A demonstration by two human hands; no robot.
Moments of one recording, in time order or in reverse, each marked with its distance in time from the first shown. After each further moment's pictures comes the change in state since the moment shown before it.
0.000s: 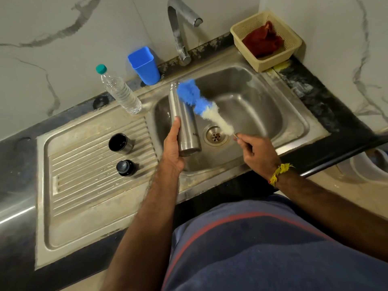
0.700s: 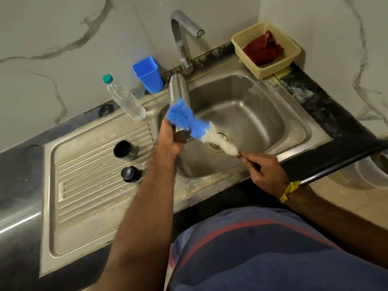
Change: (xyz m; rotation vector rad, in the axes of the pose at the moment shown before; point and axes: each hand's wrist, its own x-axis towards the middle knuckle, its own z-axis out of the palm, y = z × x) left_hand 0.029 0.053 0.018 -0.053 -0.122 0.025; right_hand -0.030 0.005 0.003 0.080 0.048 -0.206
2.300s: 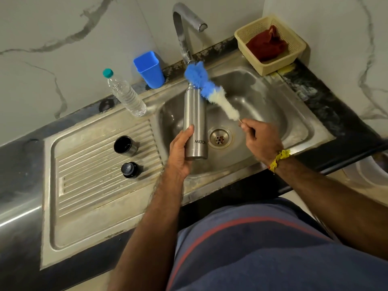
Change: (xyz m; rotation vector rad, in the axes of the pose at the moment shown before) left_hand -0.037 -0.056 -0.014 0.060 0.077 -0.004; right_hand 0.073 0.005 -0.005 -0.138 0.056 0.231
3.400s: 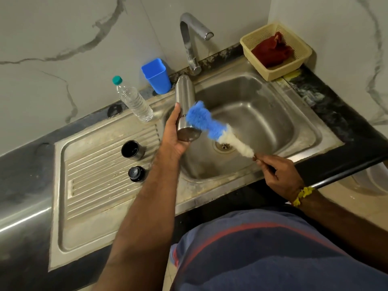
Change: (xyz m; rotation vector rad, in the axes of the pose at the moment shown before) left_hand 0.032 0.064 0.009 -0.121 -0.076 0.008; right_hand -0.074 0.027 -0.005 0.088 -0.036 -0.200
